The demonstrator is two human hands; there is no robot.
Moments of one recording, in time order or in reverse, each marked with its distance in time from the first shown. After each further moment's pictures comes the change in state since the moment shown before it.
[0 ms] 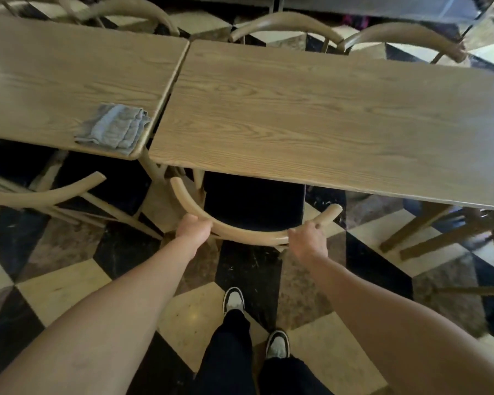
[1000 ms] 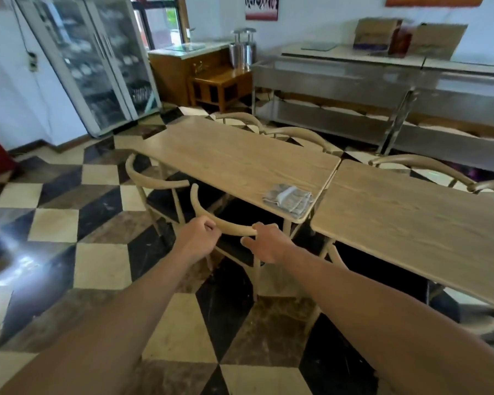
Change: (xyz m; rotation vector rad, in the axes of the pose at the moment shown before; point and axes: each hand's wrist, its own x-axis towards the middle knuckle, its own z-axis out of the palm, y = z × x) left_hand -0.123 -0.149 -0.459 0.097 0.358 0.376; right_hand -0.357 -0.333 0.206 -0.506 -0.373 -0.941
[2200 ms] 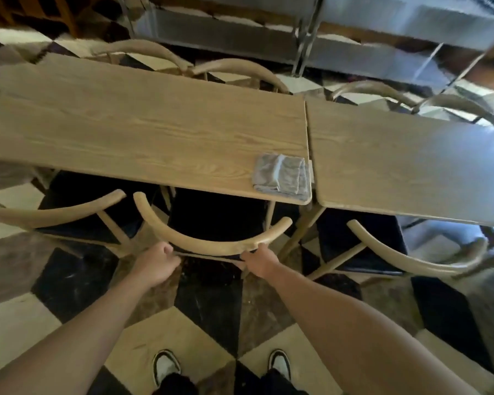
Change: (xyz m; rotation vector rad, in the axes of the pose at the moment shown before) left_hand 0.384 -0.184 -0.018 0.212 -0.486 0.060; right_hand 0.304 -0.024 0.125 0.507 0.084 0.854
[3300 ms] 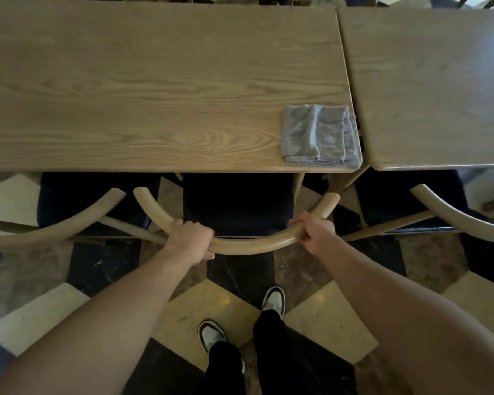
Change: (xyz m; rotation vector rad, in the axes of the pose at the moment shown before) left_hand 0.153 0.009 0.015 1.067 -0.310 0.415; right_hand 0.135 0.012 0.004 1.245 0.264 0.483
